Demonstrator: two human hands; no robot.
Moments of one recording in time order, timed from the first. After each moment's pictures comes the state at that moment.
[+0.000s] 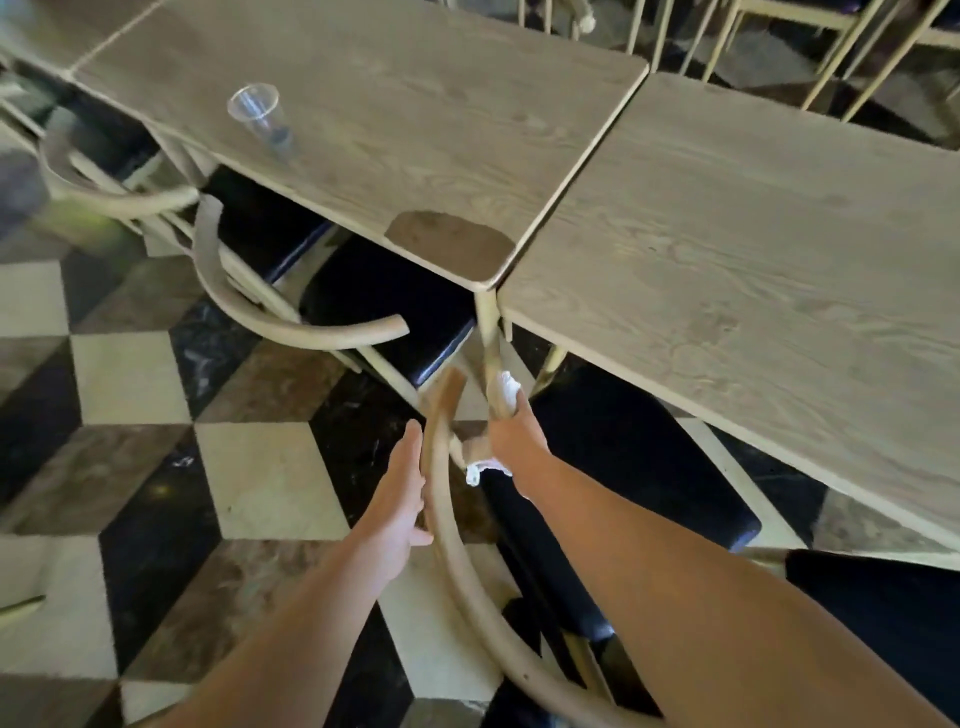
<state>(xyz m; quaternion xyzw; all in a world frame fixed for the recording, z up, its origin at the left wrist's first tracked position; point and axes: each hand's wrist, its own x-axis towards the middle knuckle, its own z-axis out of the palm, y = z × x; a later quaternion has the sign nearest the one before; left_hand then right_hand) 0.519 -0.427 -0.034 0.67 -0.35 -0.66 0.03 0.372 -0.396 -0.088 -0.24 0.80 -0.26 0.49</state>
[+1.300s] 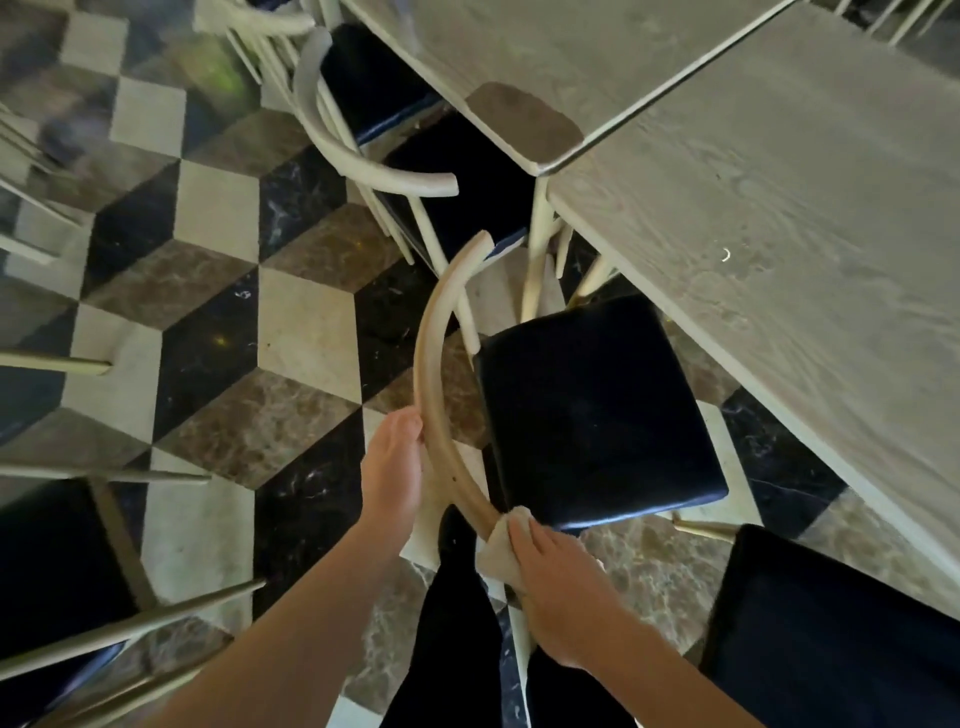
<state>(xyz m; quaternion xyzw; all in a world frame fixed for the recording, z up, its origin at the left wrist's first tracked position) 0.556 -0.220 -0.049 0.71 -0.35 -0.55 0.27 0.401 -0.072 -0.076 -0.65 0.63 0.04 0.41</state>
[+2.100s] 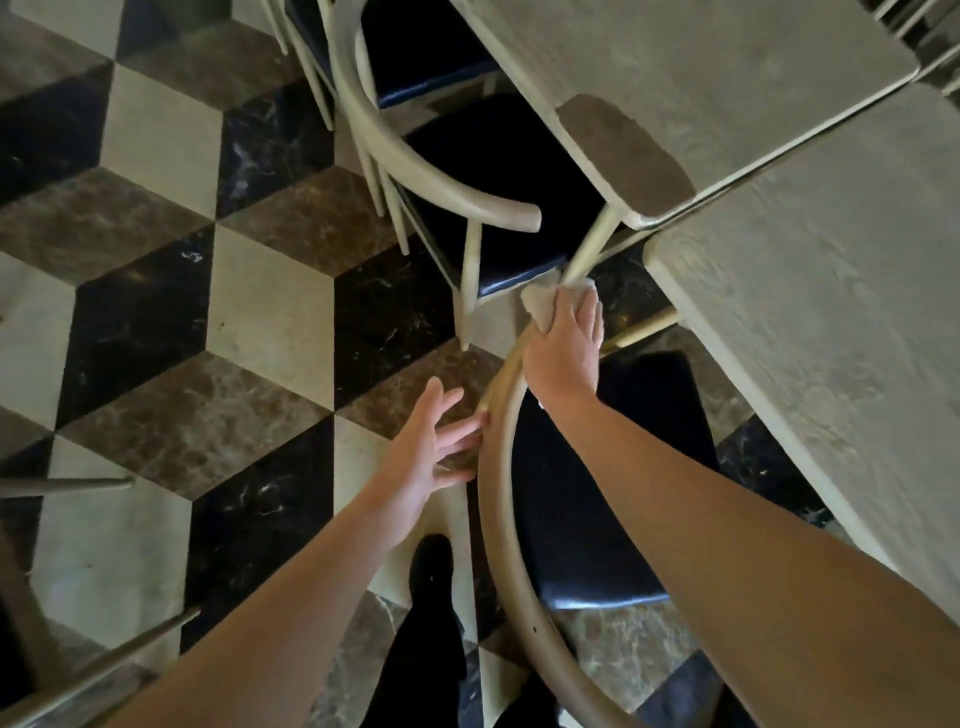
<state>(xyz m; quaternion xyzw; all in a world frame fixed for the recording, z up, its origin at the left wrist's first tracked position) 0.605 -0.395 -0.095 0.57 -0.25 -0.76 0.19 0.422 -0.450 -0.114 -0.43 0.84 -0.20 0.27</state>
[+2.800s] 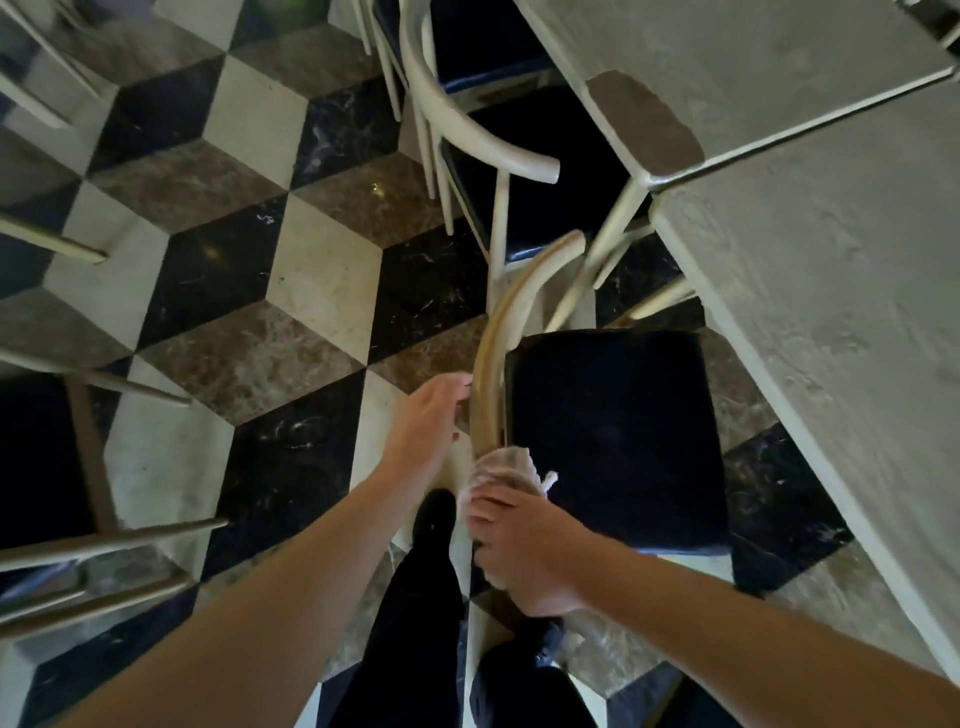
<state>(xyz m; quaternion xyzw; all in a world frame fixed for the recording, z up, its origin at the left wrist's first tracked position) 0.590 -0.269 -0.059 0.68 -0.34 -0.60 0.25 0.438 -0.180 -0.094 -0.94 0.25 0.18 0.17</state>
